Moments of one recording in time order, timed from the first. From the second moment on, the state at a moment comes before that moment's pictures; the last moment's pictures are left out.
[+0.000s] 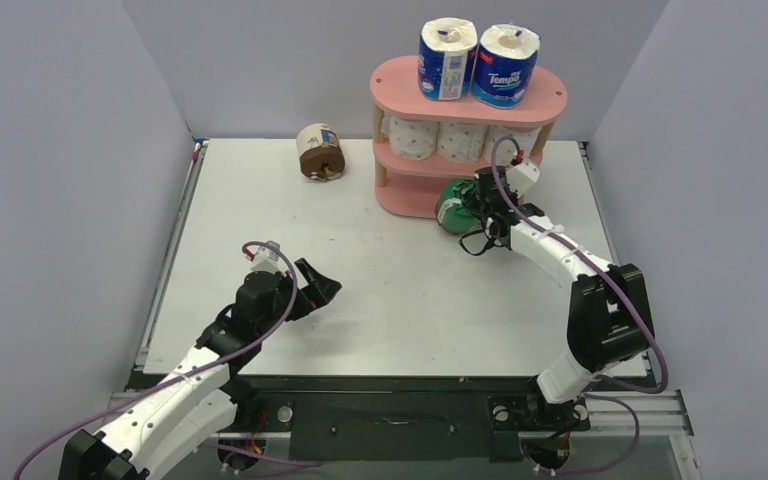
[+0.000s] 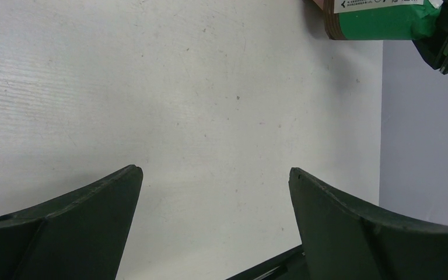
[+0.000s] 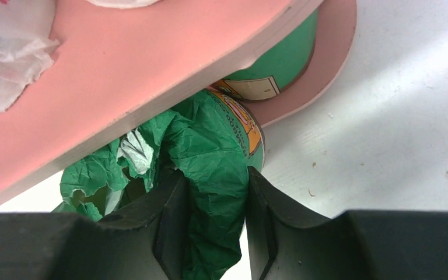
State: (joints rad) left arm -0.52 0.72 0.36 -0.13 -0.02 -0.92; right arm 0.32 1.59 1.12 -0.22 0.43 0.81
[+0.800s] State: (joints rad) left arm -0.52 0.72 0.34 -0.12 -0.01 -0.92; right arm 0.34 1.68 1.19 -0.20 0.43 0.87
